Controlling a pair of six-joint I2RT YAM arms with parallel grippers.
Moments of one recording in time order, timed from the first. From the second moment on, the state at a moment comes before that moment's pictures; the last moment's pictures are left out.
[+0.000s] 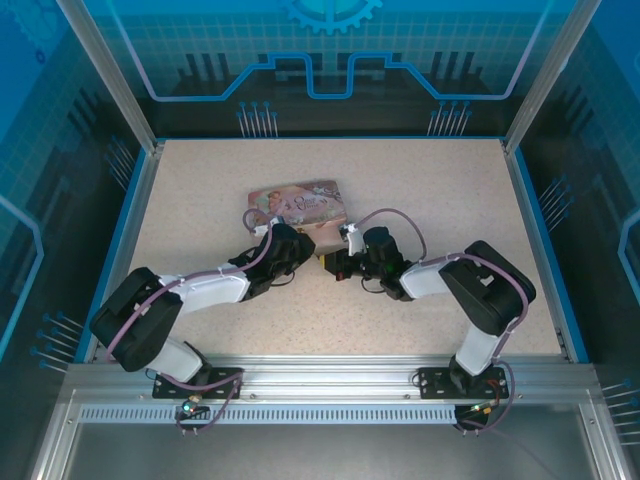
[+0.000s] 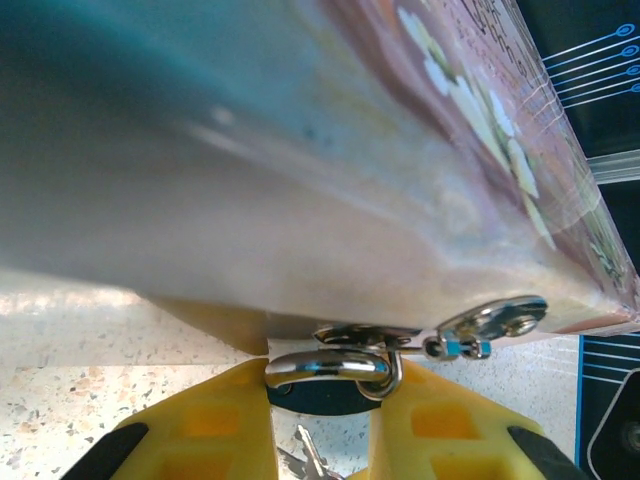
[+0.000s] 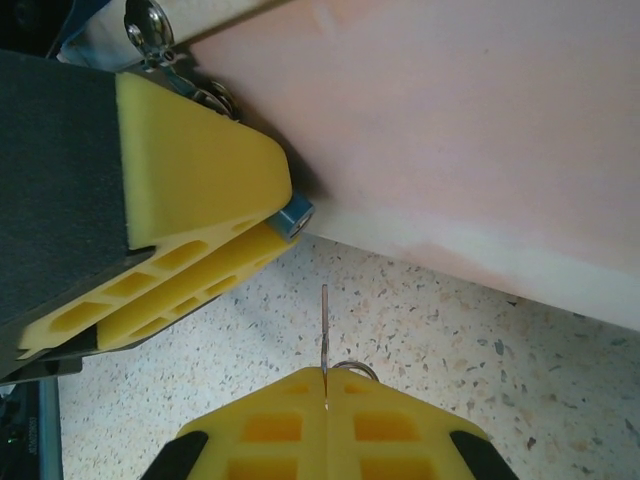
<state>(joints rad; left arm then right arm) -0.64 1.49 0.68 0.19 -0.14 -1.21 0.63 1.75 0.62 0.66 -0.43 0.53</state>
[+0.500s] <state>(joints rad) -0.64 1.49 0.68 0.19 -0.13 -1.22 0.62 1.77 0.62 0.79 -0.43 0.55</state>
